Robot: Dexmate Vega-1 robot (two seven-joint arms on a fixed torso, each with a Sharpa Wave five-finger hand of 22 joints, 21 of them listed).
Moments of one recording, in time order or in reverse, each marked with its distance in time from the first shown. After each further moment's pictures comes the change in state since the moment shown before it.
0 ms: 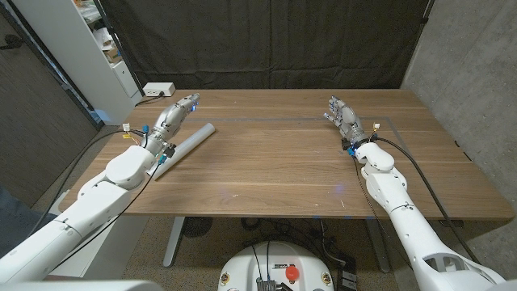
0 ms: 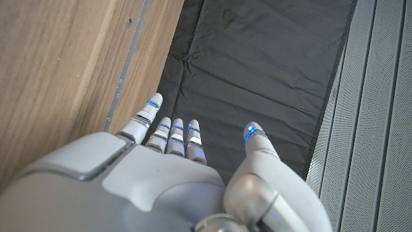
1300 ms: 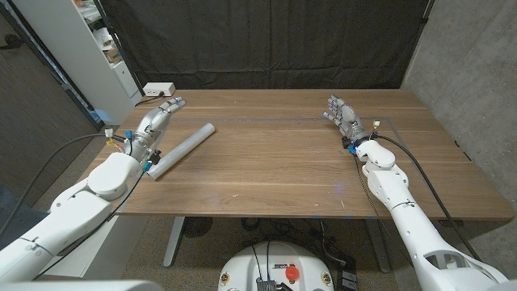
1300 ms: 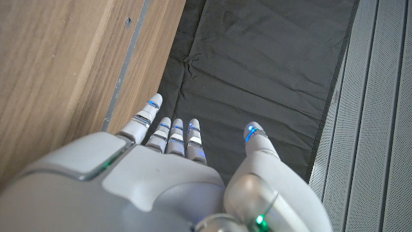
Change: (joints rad) left arm 0.191 0.022 -0.169 -0.143 0.142 0.118 0.150; left_hand 0.025 0.001 0.006 -0.014 0.000 0.007 -0.007 0.000 0.005 0.005 -0.005 0.000 0.002 0.005 -0.005 0.000 0.000 0.011 0.011 -0.011 0.000; right arm 0.015 -0.009 0.002 -0.005 0.002 -0.036 0.016; right_hand 0.000 0.000 -0.003 -0.006 0.000 0.004 0.004 0.000 0.000 0.000 0.000 0.000 0.000 0.000 0.000 0.000 0.000 0.000 0.000 -0.008 0.000
